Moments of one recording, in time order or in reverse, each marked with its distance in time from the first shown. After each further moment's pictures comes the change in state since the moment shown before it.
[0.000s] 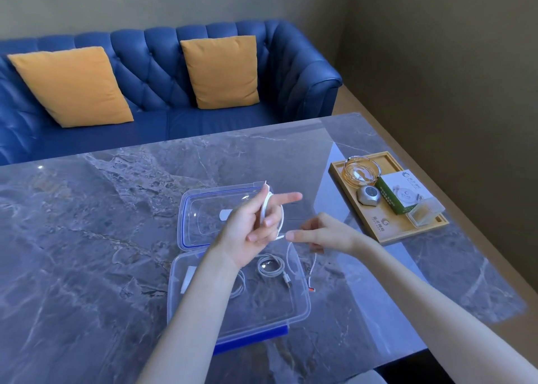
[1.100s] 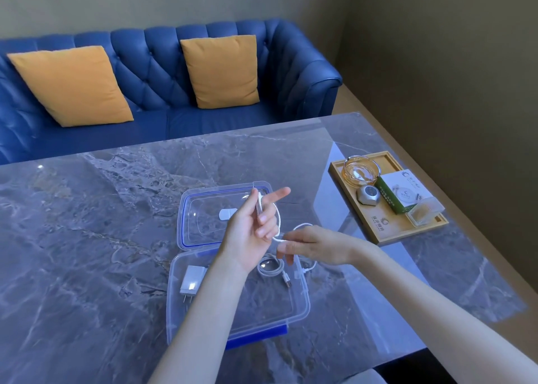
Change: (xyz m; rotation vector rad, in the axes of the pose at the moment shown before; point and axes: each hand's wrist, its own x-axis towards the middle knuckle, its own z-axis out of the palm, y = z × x) left_hand 0.003 -0.013 0.003 -0.290 0.127 0.068; right_hand -0.009 -0.016 0.012 -0.254 -0.251 -0.164
